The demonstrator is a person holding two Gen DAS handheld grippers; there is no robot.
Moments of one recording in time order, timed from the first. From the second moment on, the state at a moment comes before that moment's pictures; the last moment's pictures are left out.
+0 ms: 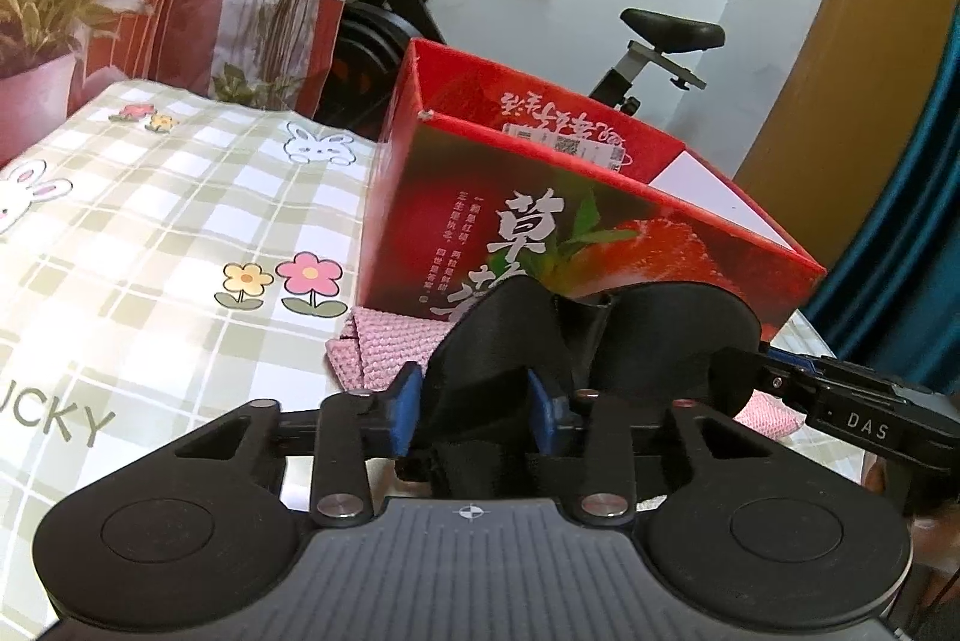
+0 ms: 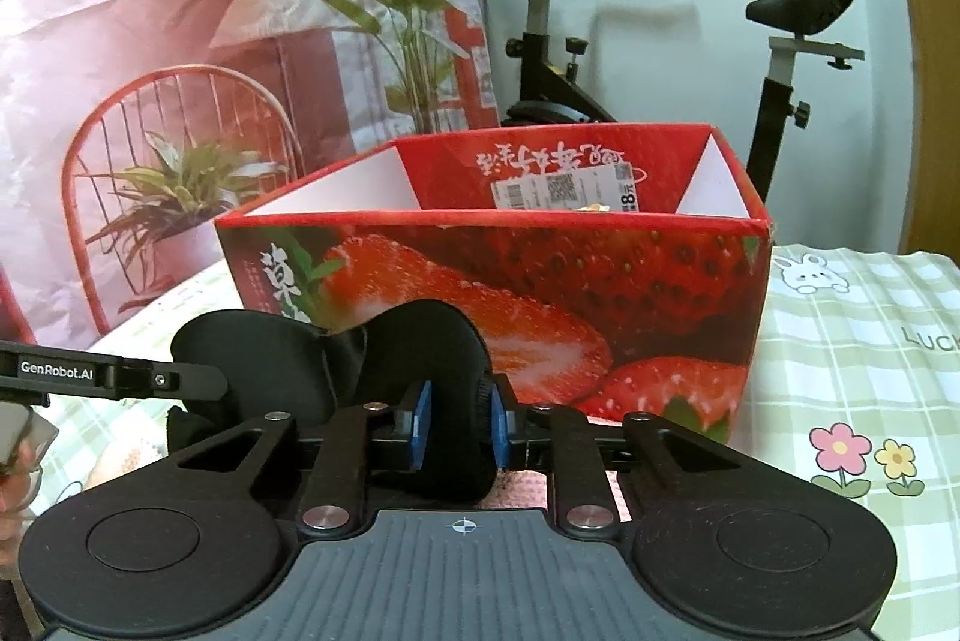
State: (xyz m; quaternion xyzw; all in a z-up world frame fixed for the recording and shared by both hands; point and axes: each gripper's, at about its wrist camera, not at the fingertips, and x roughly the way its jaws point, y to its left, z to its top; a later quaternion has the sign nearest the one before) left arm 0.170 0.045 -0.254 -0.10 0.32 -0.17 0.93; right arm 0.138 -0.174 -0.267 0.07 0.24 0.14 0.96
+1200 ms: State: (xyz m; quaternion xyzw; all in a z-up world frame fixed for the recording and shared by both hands) left arm 0.150 0.044 -0.218 -0.08 0.24 -0.18 0.95; right arm 0.111 -0.172 -0.245 0.04 0.15 0.12 0.98
